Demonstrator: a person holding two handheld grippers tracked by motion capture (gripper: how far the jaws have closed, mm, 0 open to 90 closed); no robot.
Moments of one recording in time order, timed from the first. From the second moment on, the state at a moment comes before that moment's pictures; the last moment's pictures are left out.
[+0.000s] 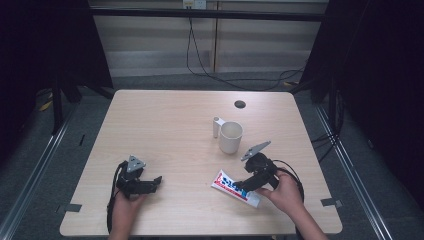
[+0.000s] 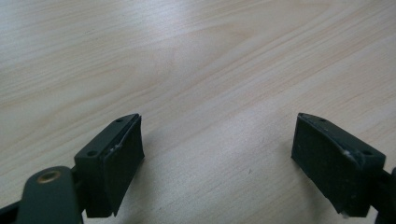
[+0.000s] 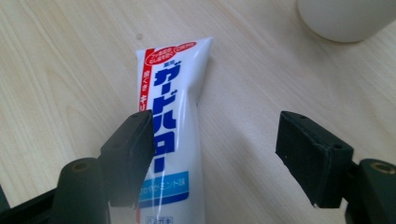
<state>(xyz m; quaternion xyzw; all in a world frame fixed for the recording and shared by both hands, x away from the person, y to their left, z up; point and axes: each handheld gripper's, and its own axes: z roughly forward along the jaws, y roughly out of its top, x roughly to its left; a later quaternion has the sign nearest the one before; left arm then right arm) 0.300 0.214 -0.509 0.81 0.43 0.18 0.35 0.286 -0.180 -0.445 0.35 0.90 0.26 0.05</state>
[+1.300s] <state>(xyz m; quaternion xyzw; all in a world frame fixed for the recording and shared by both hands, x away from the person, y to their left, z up) 0.300 0.214 -0.509 0.81 0.43 0.18 0.35 0.291 -0.133 -0.474 0.30 0.94 0.18 0.03</state>
